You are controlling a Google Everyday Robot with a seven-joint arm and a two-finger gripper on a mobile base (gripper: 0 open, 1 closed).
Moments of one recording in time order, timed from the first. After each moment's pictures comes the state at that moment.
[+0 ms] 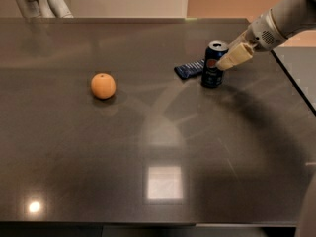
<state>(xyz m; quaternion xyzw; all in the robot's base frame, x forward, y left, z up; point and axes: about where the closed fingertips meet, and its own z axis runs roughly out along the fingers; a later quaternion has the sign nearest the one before) 0.659 -0.205 0.906 -0.49 0.80 0.16 0.31</state>
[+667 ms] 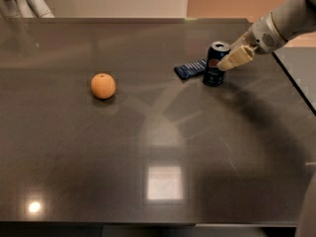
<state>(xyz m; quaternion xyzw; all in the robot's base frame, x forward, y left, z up) 0.661 -0.205 0.898 -0.49 0.80 0.17 0.31</state>
